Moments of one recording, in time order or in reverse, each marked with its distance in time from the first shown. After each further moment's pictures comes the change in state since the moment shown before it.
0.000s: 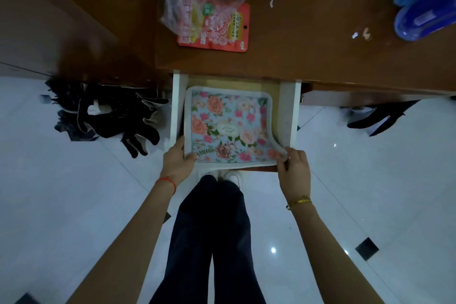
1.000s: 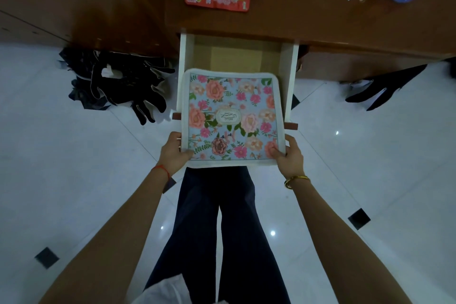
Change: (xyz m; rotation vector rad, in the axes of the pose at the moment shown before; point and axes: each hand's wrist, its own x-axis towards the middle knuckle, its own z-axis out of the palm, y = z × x) left_hand -0.102 -0.054 0.001 -0.088 -0.029 -0.080; right_hand -0.084 0.024 -0.021 0.452 -0.234 0.274
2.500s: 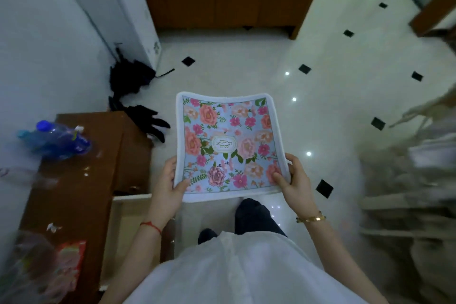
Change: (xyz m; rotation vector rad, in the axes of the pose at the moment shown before) left_hand -0.337 0.243 0.051 0.762 -1.140 1.048; right_hand -0.499 -0.047 -0.013 0.816 1.368 0.221
